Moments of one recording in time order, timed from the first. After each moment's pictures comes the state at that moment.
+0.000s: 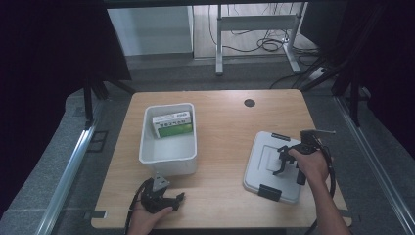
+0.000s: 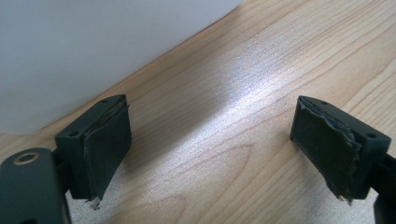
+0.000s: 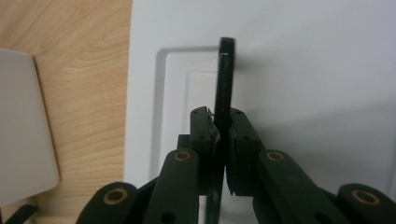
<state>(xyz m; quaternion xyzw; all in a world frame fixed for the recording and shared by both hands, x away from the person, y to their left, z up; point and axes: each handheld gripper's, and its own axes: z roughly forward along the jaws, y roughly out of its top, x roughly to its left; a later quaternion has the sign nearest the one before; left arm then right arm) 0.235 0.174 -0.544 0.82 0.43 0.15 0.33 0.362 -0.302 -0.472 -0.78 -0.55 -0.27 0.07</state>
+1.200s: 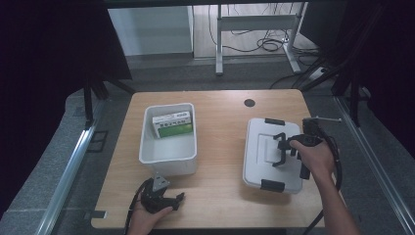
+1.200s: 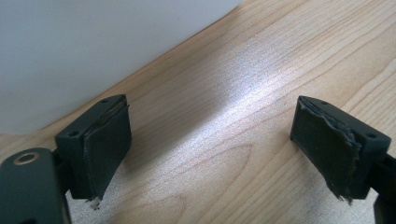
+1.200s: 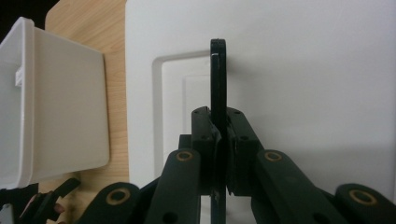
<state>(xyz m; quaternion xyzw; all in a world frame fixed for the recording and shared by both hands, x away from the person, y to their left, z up) 0.235 0.174 -0.544 0.82 0.43 0.15 0.33 0.353 -0.285 -0.410 -0.73 -0.59 -0.33 0.05</state>
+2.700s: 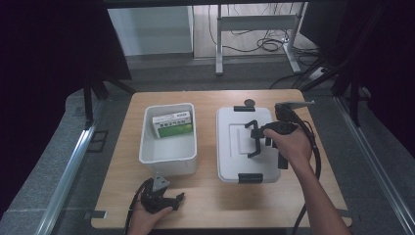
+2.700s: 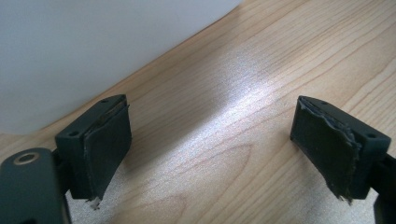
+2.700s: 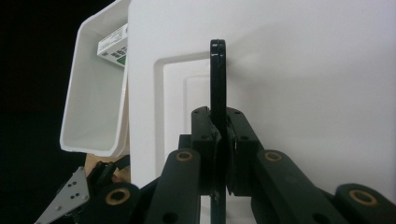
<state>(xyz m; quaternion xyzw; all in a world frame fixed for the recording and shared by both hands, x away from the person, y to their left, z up) 0.236 0.175 -0.544 0.82 0.43 0.15 0.33 0.358 -0.207 -0.358 -0.66 -0.66 -0.37 0.07</state>
